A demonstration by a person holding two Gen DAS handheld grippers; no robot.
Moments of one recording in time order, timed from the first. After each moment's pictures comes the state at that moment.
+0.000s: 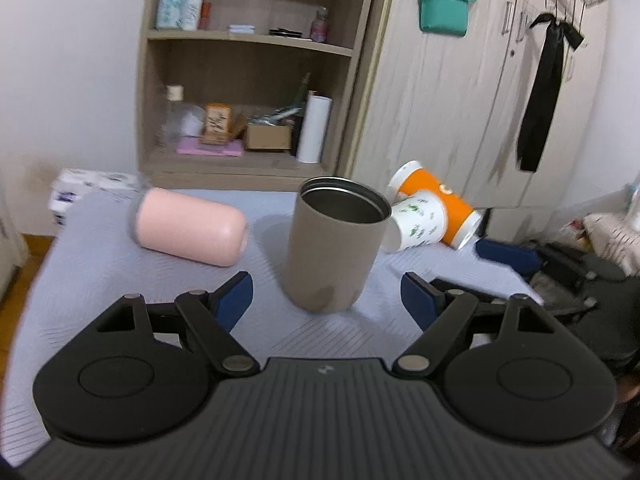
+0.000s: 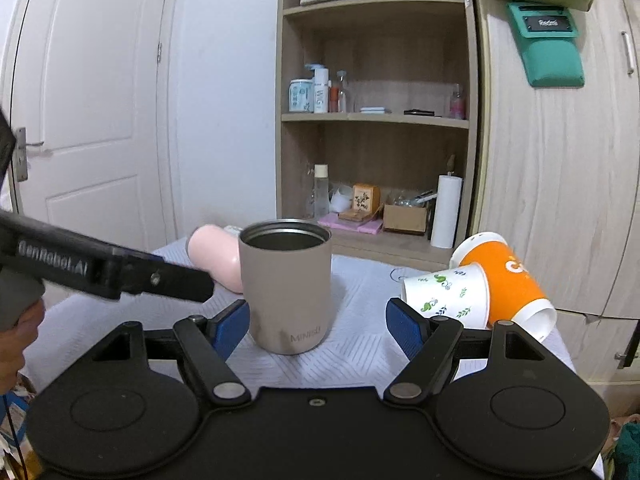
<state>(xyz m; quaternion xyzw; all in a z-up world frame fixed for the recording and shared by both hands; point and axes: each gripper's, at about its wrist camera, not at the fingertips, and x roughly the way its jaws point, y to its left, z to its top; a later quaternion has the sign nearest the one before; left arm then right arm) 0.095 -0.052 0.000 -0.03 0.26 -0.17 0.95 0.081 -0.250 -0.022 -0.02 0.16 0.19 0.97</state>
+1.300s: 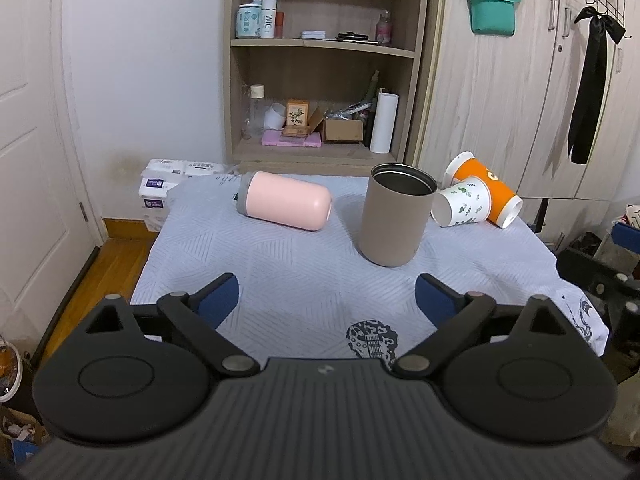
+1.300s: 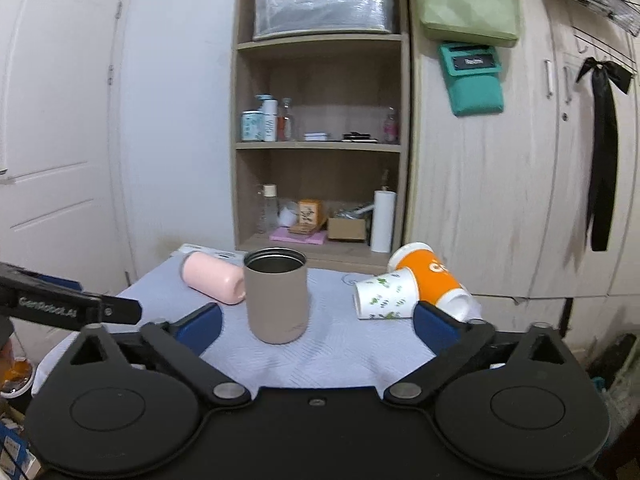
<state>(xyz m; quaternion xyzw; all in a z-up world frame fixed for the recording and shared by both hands) 0.011 -0.023 0.036 -0.01 0.28 -0.06 0.96 -0.018 -0.240 0.026 -0.01 0.16 0.07 0.98</state>
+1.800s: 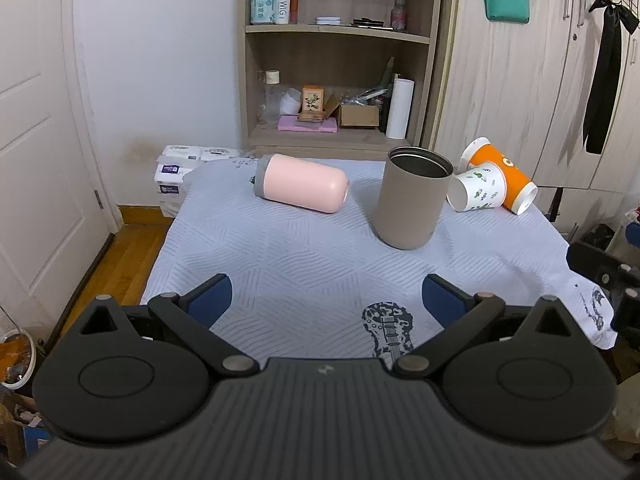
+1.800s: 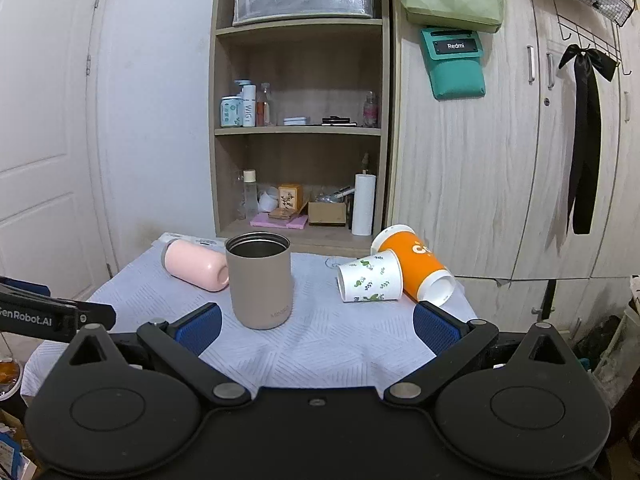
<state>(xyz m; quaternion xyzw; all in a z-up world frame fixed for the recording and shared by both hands) 0.008 -0.020 0.033 -0.01 0.30 -0.04 0.95 -0.018 -0.238 0.023 -0.01 0.18 0.04 0.98</state>
